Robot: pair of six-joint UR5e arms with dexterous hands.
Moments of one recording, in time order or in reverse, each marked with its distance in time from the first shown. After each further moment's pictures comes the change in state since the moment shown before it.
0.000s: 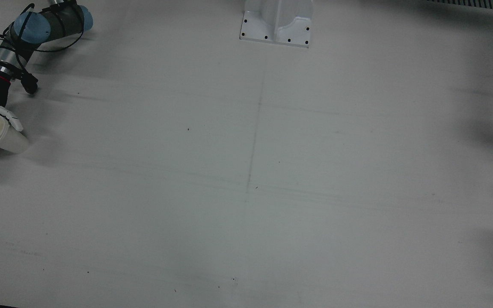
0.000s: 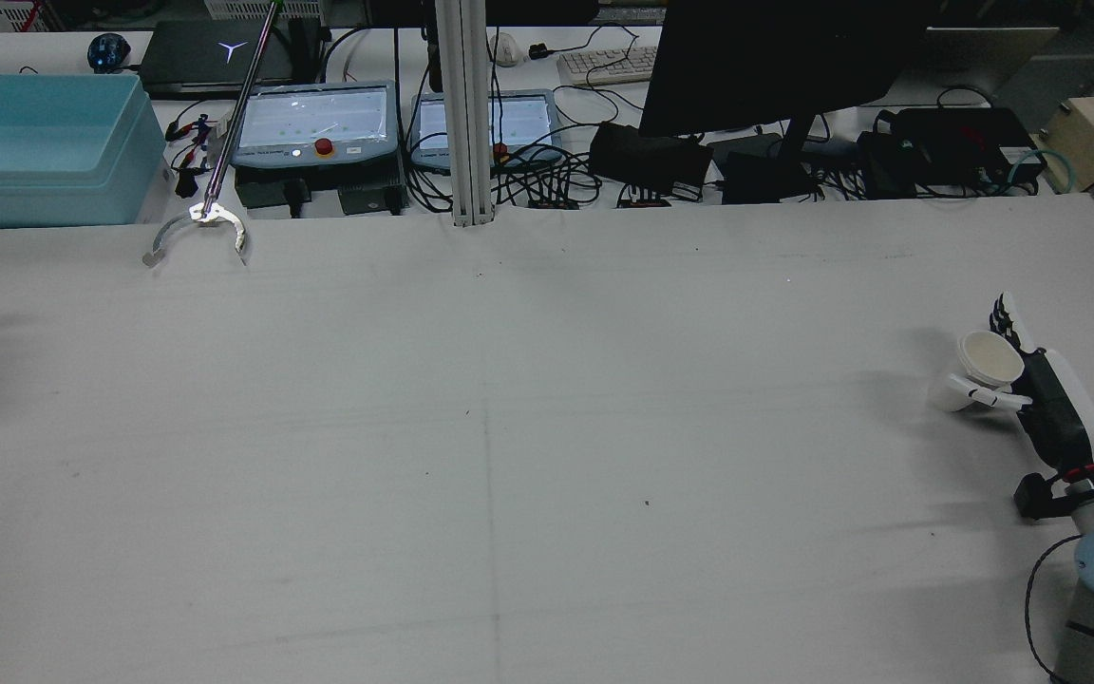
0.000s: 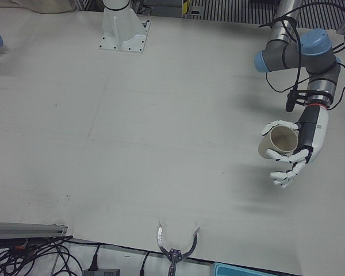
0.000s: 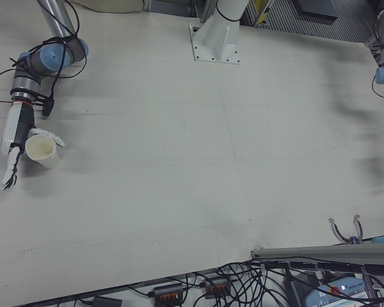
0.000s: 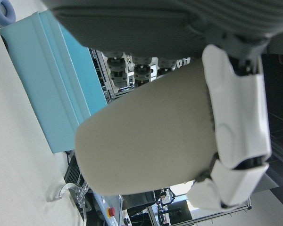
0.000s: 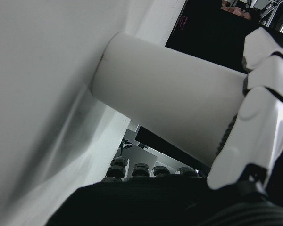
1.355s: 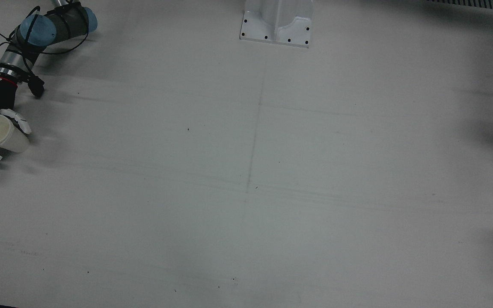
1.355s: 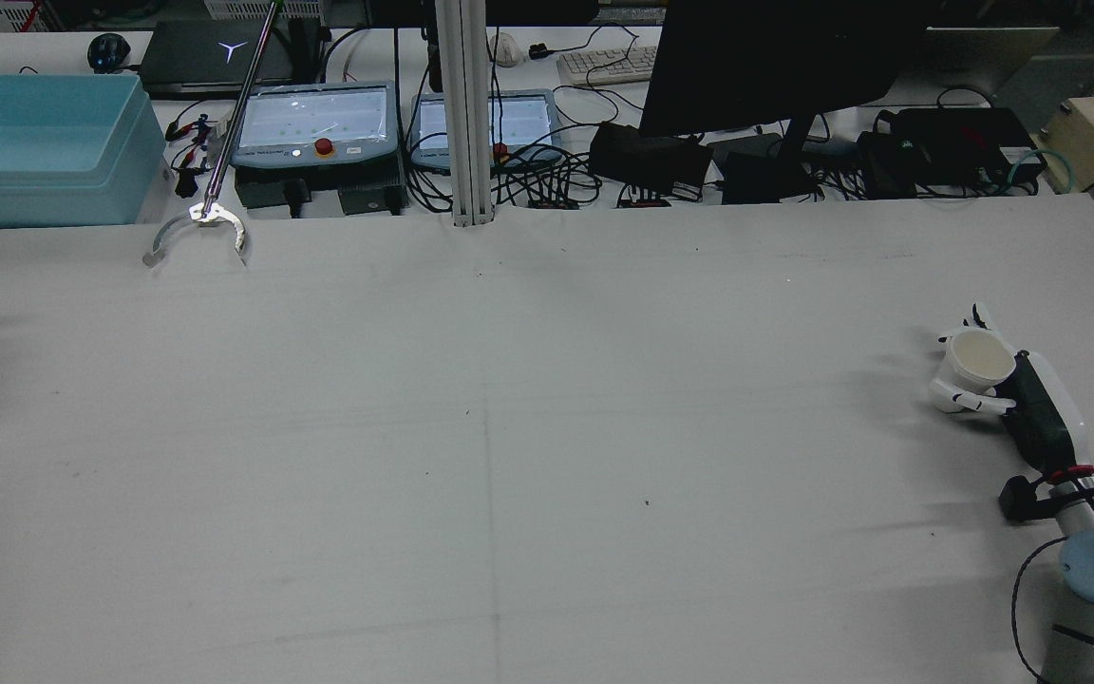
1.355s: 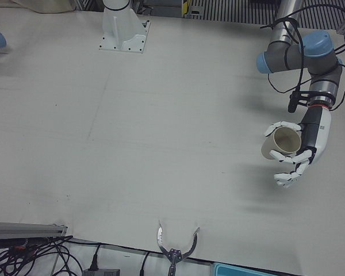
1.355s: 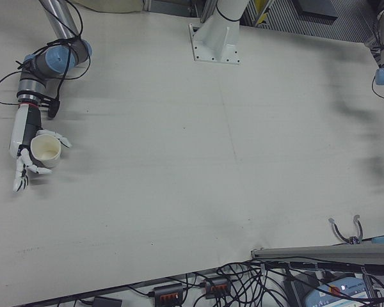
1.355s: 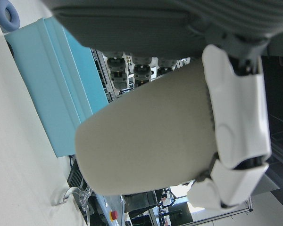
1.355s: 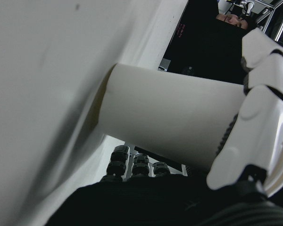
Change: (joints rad) left arm -0.005 0.005 0.021 -0.022 0.000 -0.001; right arm -0.023 0.016 0.002 -0.002 0.007 0.002
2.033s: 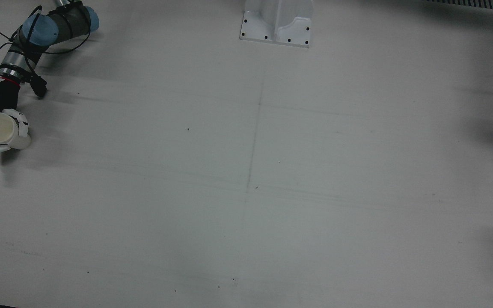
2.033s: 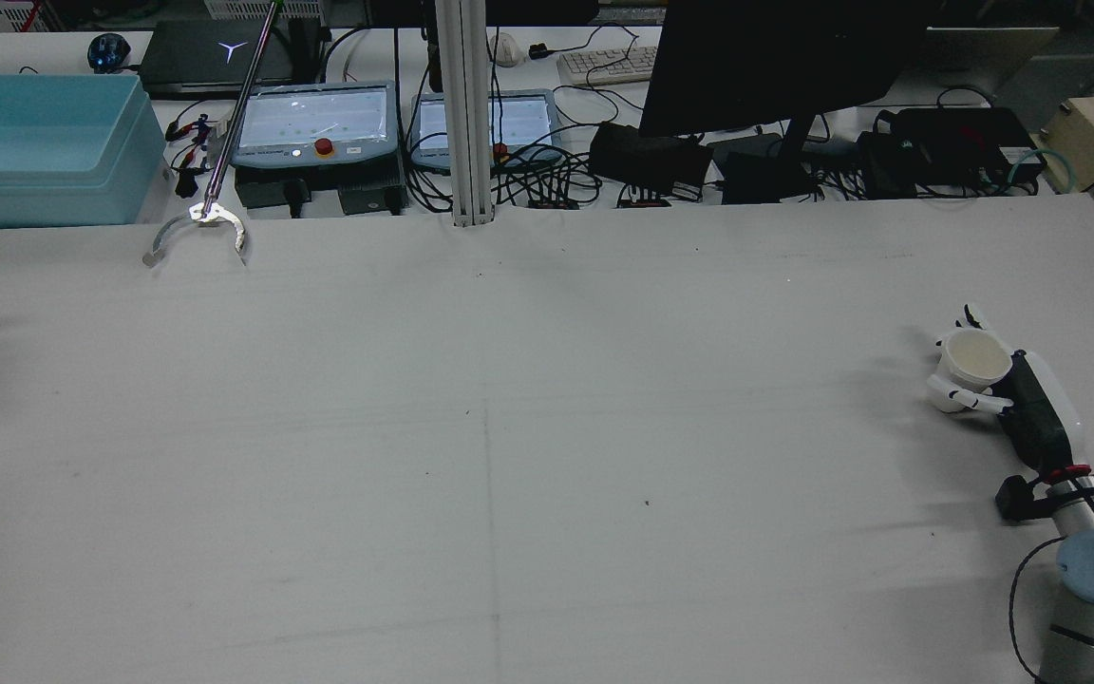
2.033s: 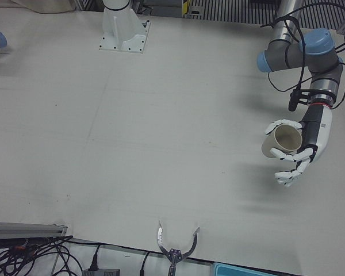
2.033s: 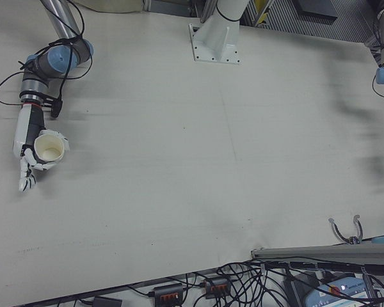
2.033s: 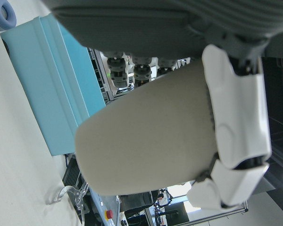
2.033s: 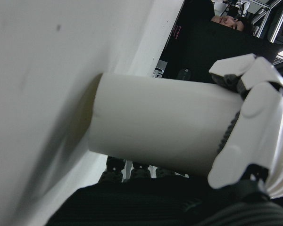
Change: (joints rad) left arm -0.004 0.008 -0.014 -0.004 0.000 -0.009; right arm -0.004 0.001 0.013 0.000 0.002 0.007
